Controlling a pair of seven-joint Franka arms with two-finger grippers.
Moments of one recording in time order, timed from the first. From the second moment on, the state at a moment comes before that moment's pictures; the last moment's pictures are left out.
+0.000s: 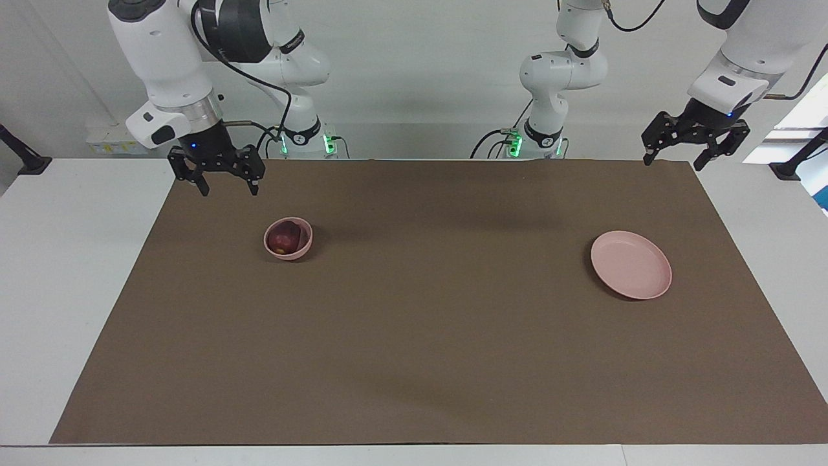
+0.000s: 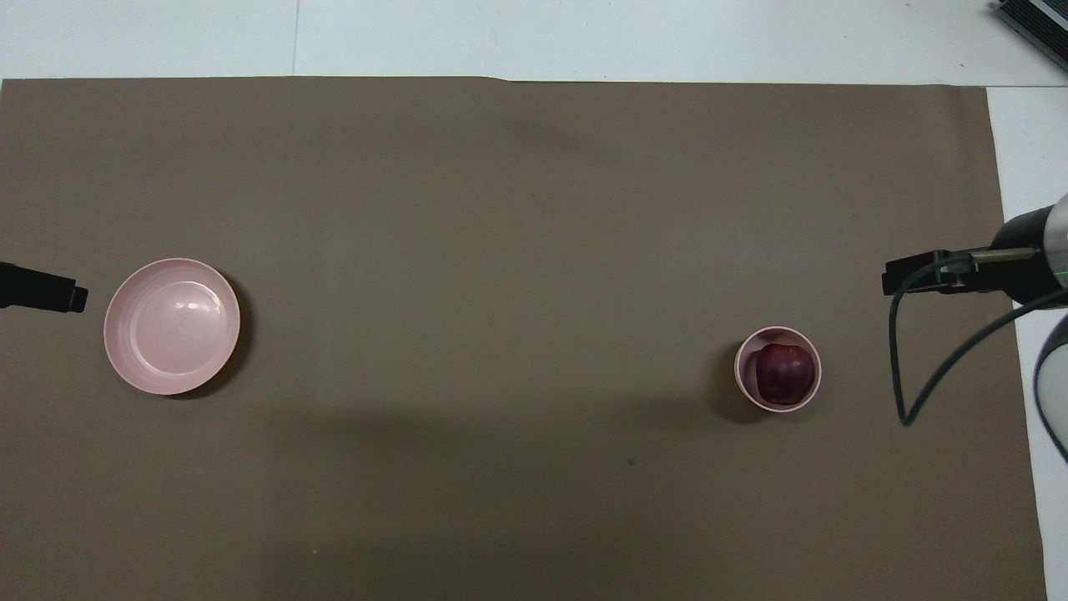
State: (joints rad) left arm 0.03 -0.07 -0.04 -1.59 -0.02 1.53 0.20; right arm 0.03 -0.06 -0.01 -1.67 -0.01 1.65 0.02
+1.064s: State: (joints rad) left arm 0.03 -0.07 -0.03 -1.59 -0.02 1.53 0.20; right arm 0.02 -0.05 0.00 -1.55 -0.01 1.47 0.02
